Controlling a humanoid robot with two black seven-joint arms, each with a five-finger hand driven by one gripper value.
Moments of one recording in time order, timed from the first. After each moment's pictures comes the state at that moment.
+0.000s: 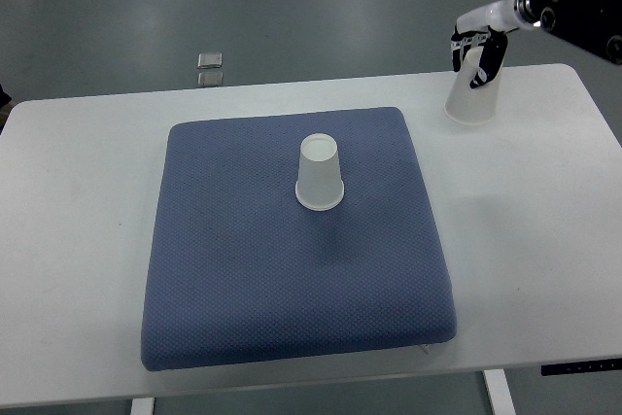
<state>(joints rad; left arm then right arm) -0.03 0.00 -0.04 -0.32 0.08 -0.06 0.09 1.73 -0.37 -0.56 0.68 -0.90 0.54 0.05</state>
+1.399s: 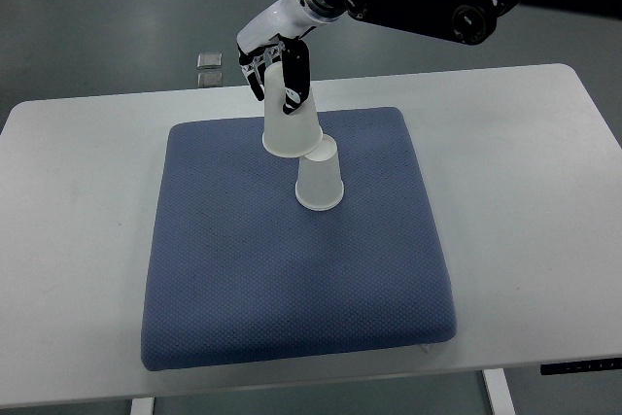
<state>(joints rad) -0.03 0.00 -0.05 -0.32 0.08 -0.06 0.09 1.95 -0.02 -0.53 0.88 -0.75 0.52 0.04</state>
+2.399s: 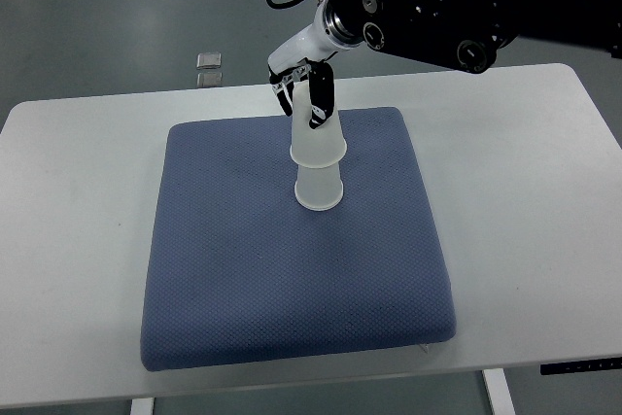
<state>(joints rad) -0.03 0.00 -0.05 -0.31 0.08 -0.06 0.09 1.86 -0.03 -0.54 0.85 -0.81 0.50 0.04</state>
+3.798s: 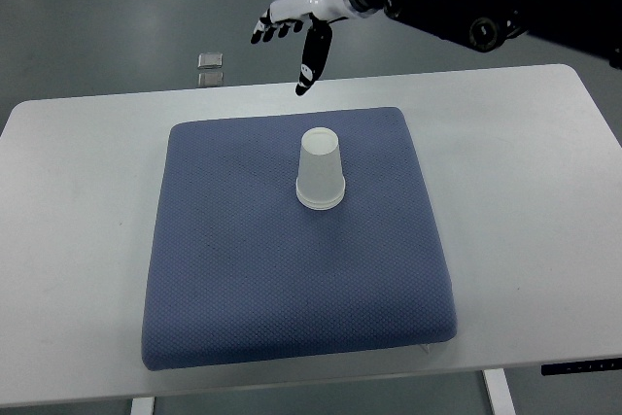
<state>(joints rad) -0.03 0.00 -0.04 -0.32 0.08 -0.06 0.09 1.72 -0.09 -0.28 0.66 -0.72 0.42 0.04</state>
